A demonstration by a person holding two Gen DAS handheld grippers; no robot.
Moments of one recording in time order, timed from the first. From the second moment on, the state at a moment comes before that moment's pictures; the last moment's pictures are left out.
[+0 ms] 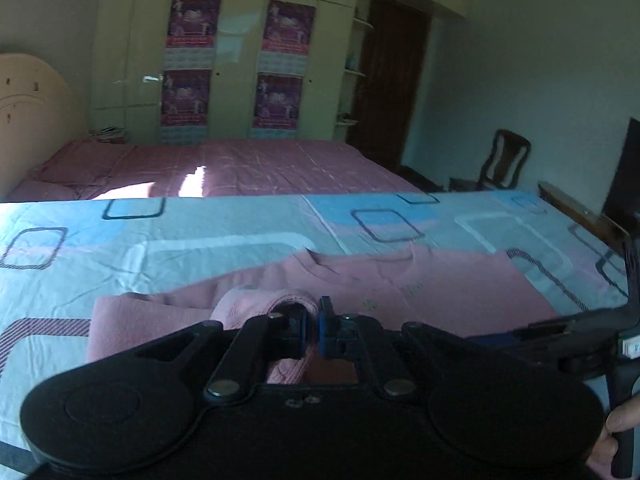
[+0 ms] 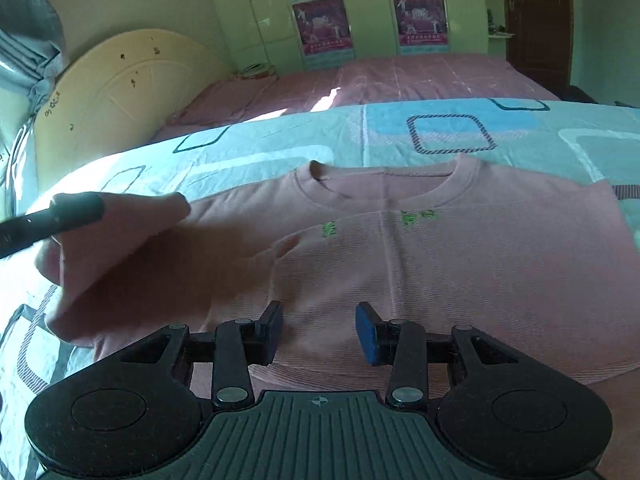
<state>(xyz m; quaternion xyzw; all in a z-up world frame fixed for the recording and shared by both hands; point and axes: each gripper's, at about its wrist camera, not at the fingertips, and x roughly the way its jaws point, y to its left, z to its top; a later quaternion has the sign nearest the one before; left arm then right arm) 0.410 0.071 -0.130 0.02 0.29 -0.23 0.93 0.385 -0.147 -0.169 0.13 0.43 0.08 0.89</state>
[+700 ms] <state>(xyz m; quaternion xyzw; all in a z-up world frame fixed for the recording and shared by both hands) 0.352 0.124 -0.179 0.08 0.38 -0.09 0.92 0.369 -0.063 -0.162 0.00 0.39 0.21 0.90</state>
